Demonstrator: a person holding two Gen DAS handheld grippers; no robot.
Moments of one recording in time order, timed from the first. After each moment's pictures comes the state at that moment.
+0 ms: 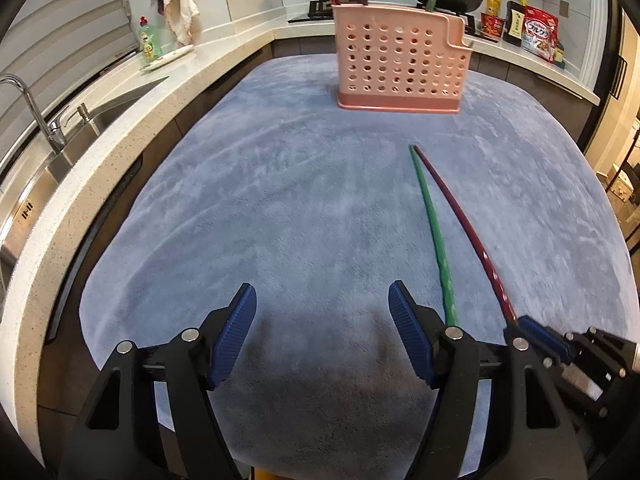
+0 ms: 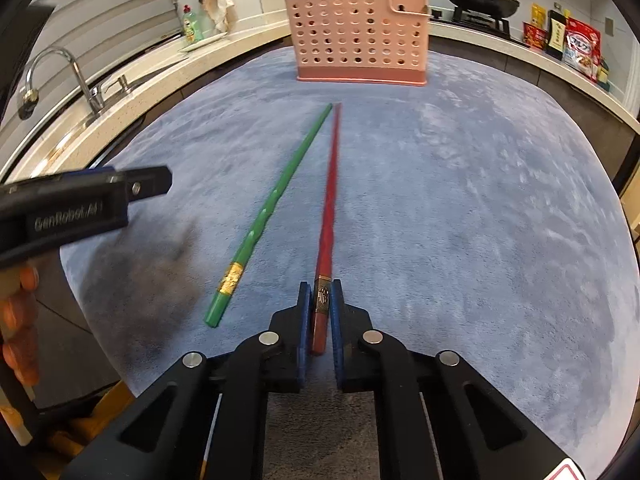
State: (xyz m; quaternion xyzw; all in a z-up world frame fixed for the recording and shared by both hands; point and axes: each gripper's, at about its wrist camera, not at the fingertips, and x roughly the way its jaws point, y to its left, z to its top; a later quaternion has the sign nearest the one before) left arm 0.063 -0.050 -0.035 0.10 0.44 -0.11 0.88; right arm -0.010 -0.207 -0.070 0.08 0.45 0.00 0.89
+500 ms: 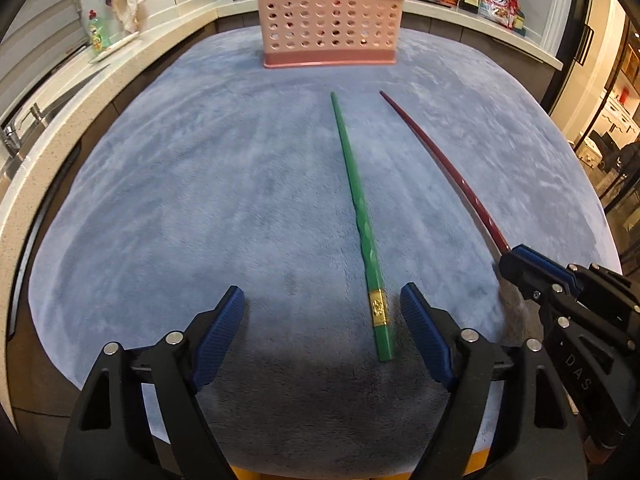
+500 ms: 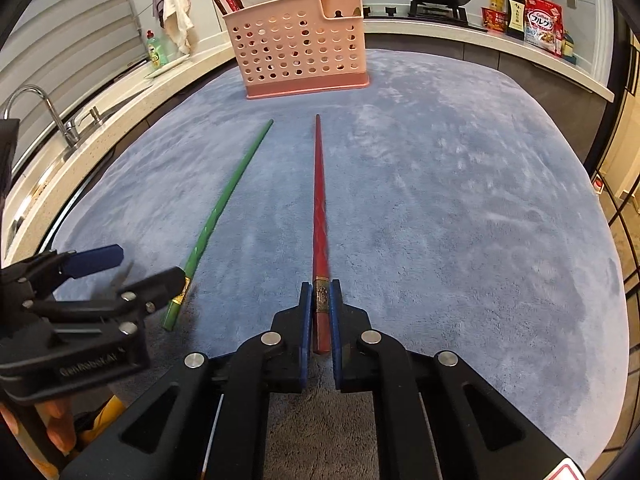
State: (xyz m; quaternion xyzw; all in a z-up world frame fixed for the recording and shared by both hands) left arm 0.043 -0.086 -0.067 0.11 0.48 -0.19 0.85; right arm -0.019 -0.238 -0.066 0.11 0.44 -0.04 0.89
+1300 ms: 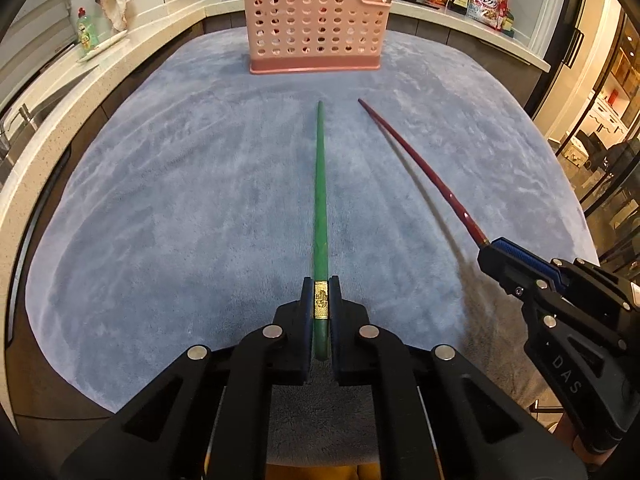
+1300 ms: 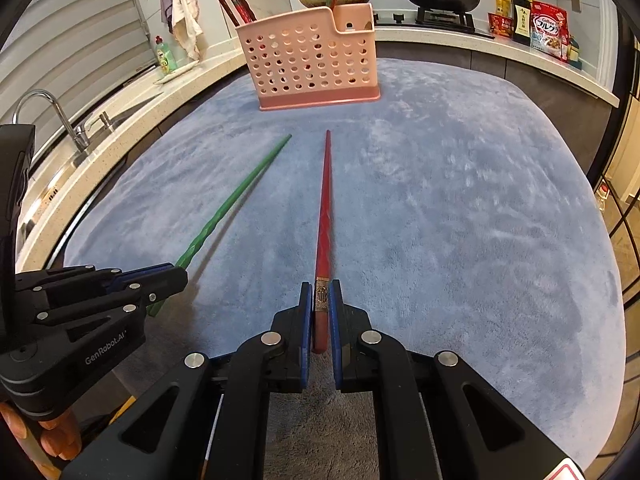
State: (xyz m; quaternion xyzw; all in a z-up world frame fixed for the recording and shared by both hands) left arm 0.042 -0.087 -0.046 0.10 0.48 -0.21 0.84; right arm -0.018 -0.235 -0.042 0.11 0.43 -0.02 0.90
